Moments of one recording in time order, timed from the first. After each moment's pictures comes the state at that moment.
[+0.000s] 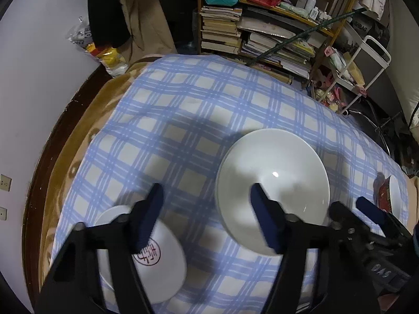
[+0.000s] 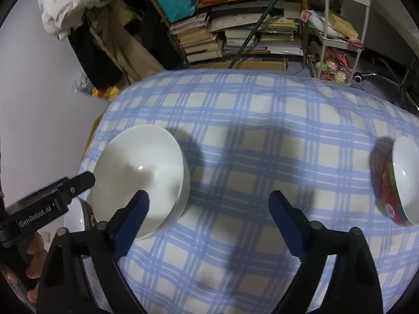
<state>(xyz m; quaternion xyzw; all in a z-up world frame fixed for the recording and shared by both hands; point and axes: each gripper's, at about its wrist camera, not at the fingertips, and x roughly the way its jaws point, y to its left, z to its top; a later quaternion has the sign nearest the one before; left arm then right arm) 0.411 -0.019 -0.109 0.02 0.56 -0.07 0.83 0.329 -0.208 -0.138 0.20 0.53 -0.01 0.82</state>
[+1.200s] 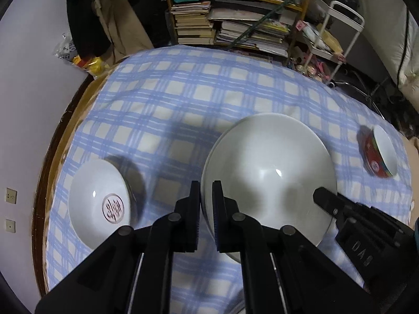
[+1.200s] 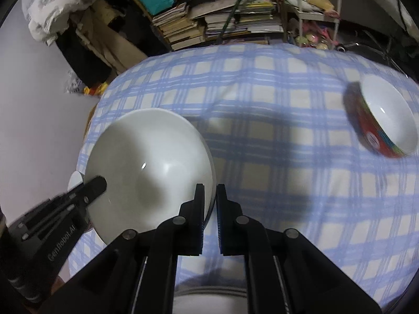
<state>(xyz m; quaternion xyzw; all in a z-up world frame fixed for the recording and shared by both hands) 0.331 -0.079 -0.103 0.09 0.55 -0.10 0.82 0.259 -0.222 -0.133 0.25 0.55 -0.04 0.80</state>
